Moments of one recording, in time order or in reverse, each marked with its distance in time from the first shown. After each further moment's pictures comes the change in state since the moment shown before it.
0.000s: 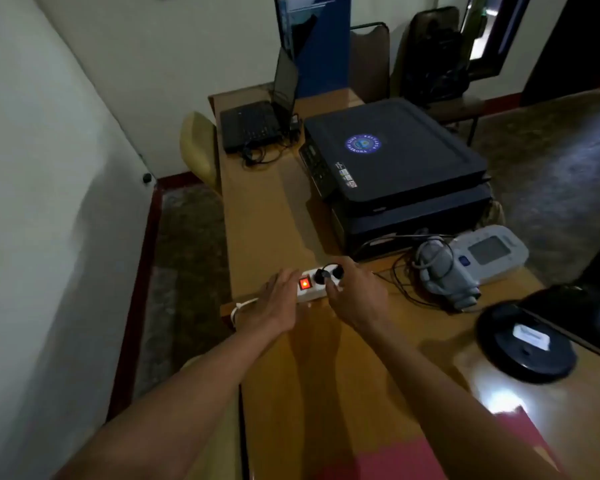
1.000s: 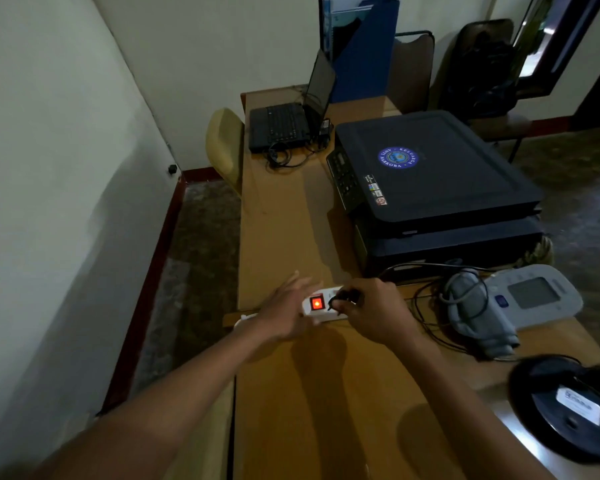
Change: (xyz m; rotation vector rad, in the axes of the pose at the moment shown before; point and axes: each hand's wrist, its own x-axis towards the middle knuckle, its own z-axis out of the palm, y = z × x) left_hand 0.033 -0.016 -0.010 -0.095 -0.161 0.050; right_hand 0.036 0.012 -0.016 0.139 -0.263 -0.107
